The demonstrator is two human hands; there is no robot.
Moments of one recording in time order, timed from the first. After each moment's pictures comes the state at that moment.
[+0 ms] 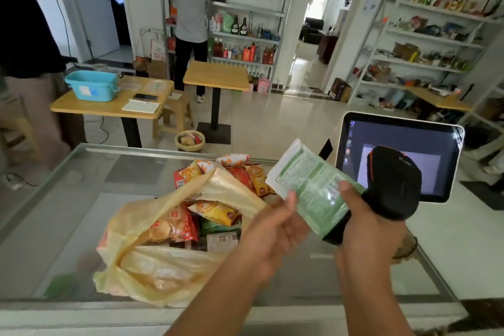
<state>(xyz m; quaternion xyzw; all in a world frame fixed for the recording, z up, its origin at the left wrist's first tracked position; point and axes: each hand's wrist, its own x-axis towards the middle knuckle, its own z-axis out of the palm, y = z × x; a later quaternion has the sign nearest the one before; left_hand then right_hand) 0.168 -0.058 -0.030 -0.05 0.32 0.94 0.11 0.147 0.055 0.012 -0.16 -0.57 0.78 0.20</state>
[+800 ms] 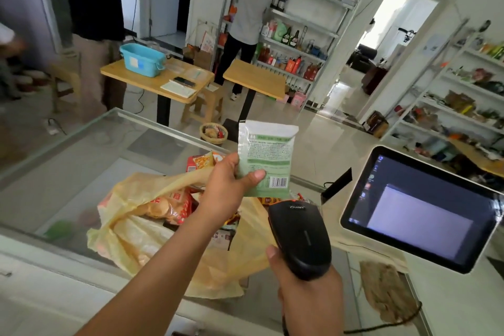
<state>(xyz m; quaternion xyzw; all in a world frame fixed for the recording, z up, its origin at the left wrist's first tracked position) 0.128 -0.126 -0.032 -0.11 0.64 0.73 -0.23 0.174 0.039 -0.021 -0.09 -0.85 0.51 -0.06</state>
